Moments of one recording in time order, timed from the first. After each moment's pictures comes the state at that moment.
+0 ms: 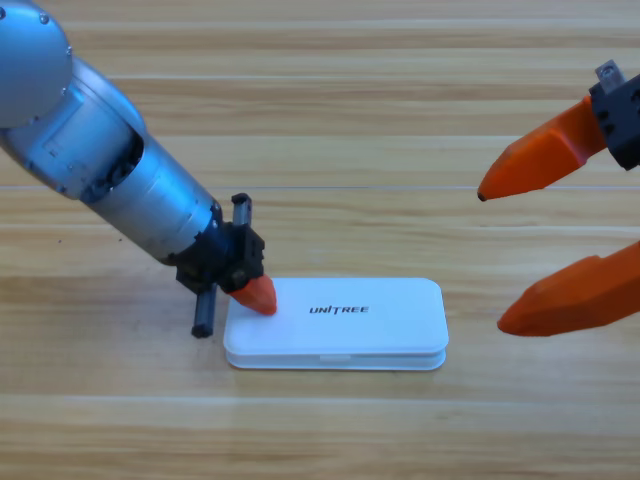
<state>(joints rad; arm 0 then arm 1) -0.68 1.92 -1.05 0.27 -0.21 0.79 0.88 1.42 -1.27 0.69 0.47 -0.44</state>
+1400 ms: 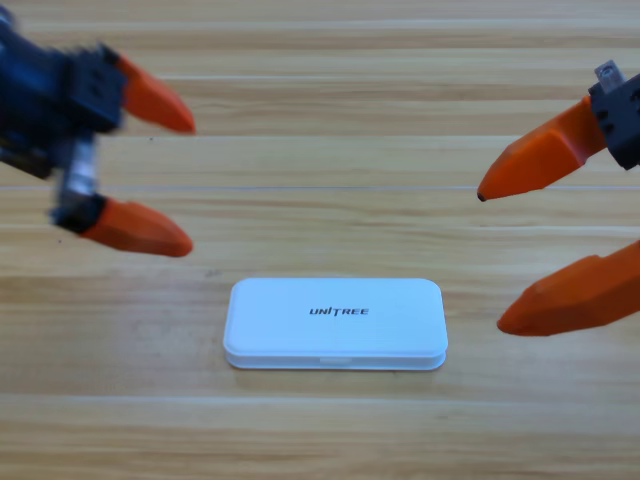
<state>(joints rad) -0.74 1.39 -1.23 0.69 -0.22 0.69 0.88 1.42 -1.27 0.69 0.47 -0.44</state>
